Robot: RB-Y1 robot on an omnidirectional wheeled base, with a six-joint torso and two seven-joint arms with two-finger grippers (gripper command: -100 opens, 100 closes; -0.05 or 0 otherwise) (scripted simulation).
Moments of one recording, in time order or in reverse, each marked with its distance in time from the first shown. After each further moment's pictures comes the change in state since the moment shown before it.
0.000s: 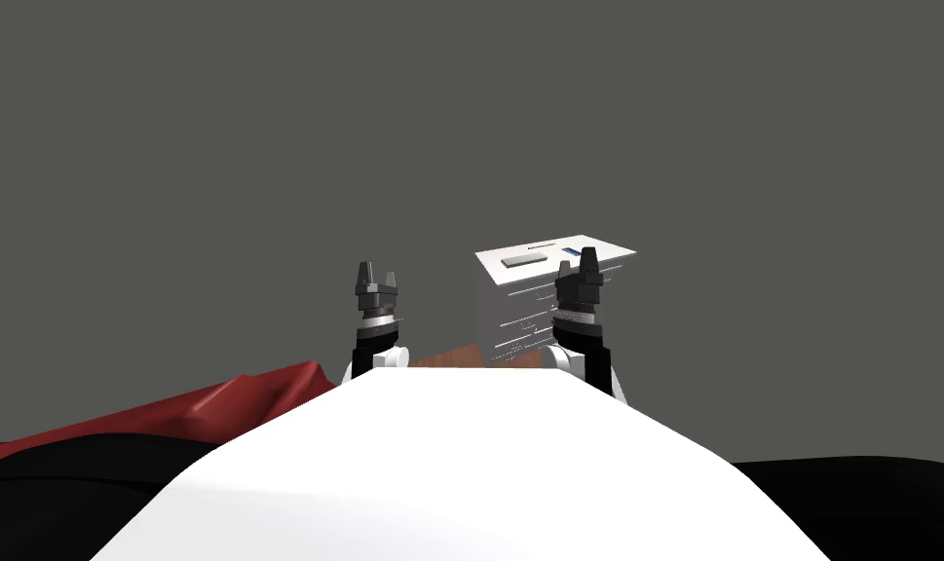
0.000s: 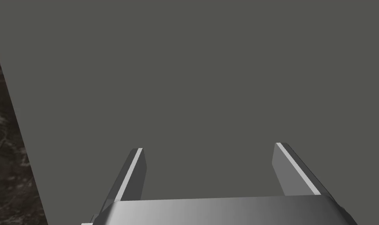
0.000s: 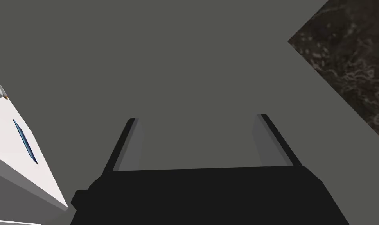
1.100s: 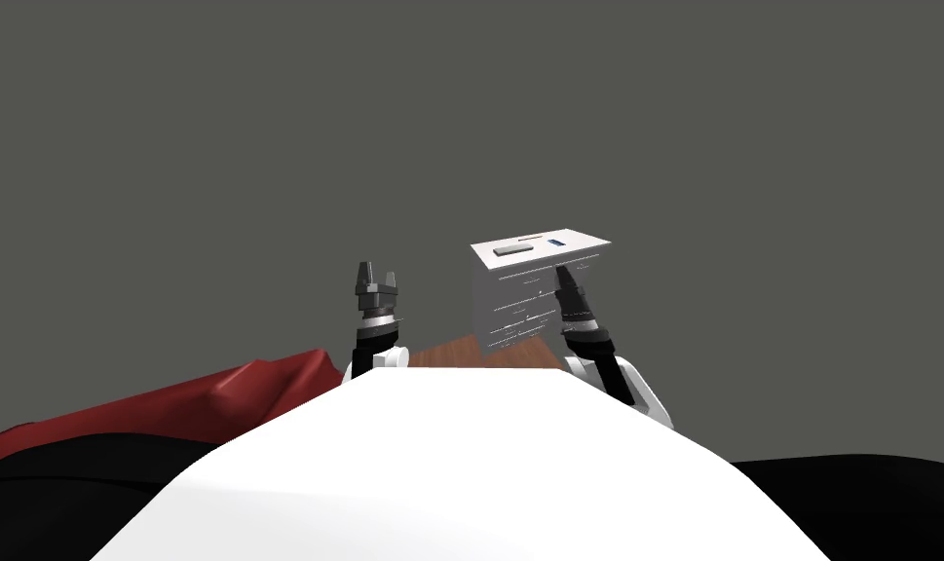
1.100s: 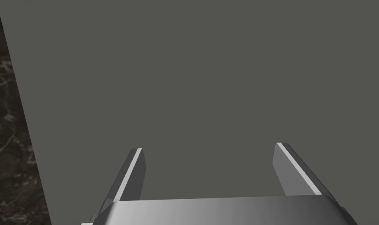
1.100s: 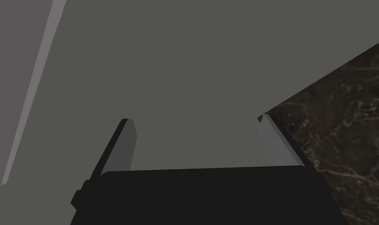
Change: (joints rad) left arm 0.000 0.000 0.000 0.000 0.000 0.000 0.000; right arm 0.029 -0.303 -0.076 0.137 0.122 -0.064 0.019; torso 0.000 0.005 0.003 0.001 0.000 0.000
